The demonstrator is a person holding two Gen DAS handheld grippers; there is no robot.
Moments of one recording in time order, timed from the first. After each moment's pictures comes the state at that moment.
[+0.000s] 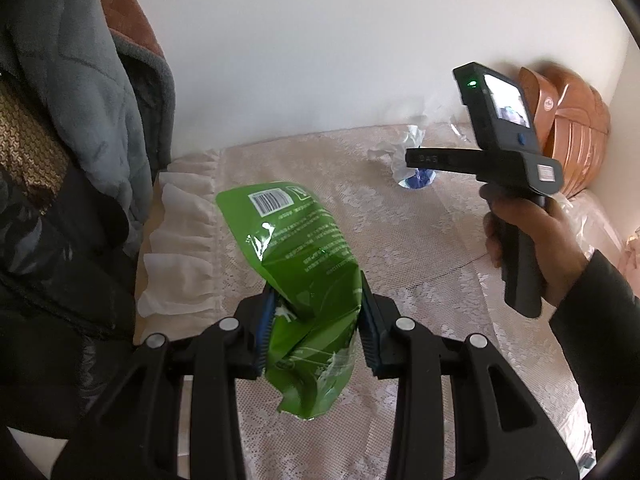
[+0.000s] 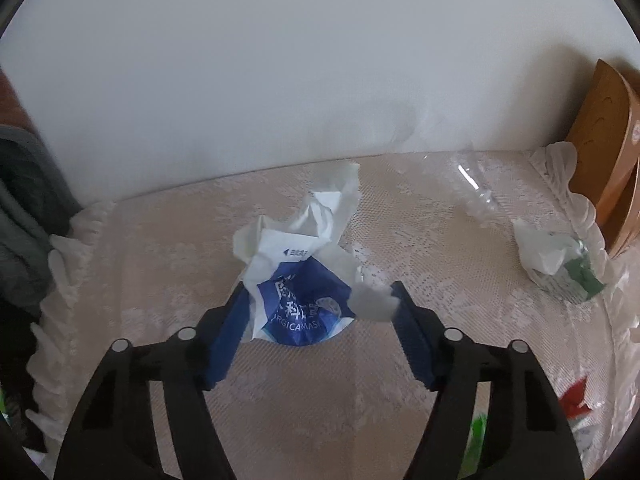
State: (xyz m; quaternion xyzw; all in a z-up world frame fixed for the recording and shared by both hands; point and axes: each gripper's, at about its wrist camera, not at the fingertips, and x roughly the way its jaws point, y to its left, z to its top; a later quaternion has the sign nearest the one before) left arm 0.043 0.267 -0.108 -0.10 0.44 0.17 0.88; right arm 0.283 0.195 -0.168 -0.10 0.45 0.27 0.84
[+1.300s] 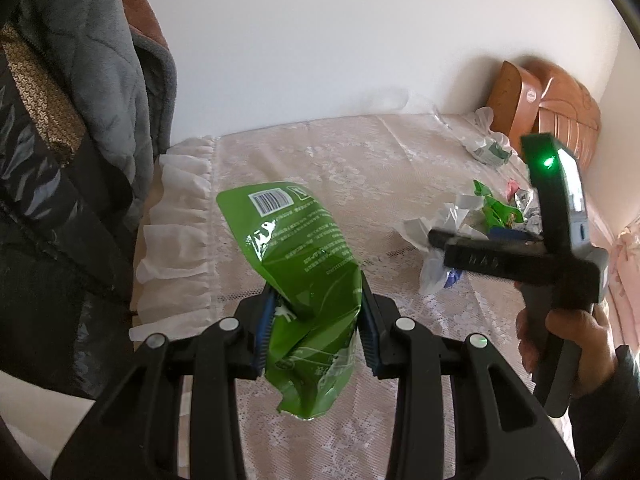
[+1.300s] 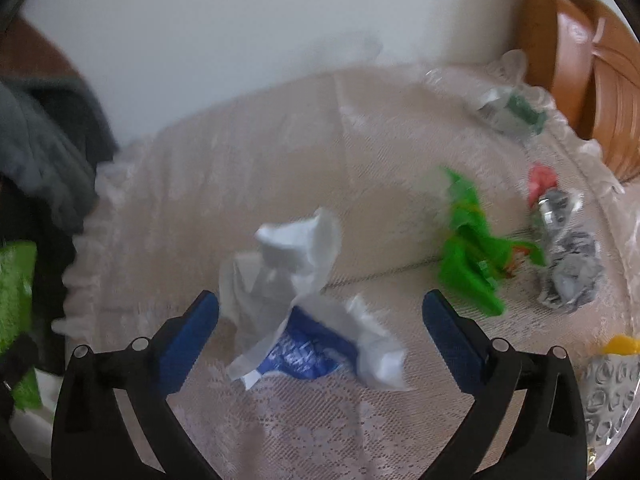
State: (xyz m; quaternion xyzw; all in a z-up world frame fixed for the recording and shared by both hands) left arm 0.012 0.252 -0.108 -0.11 0.44 0.15 0.88; right arm 0.175 0.128 -0.188 -0.09 0.52 0.27 0.81
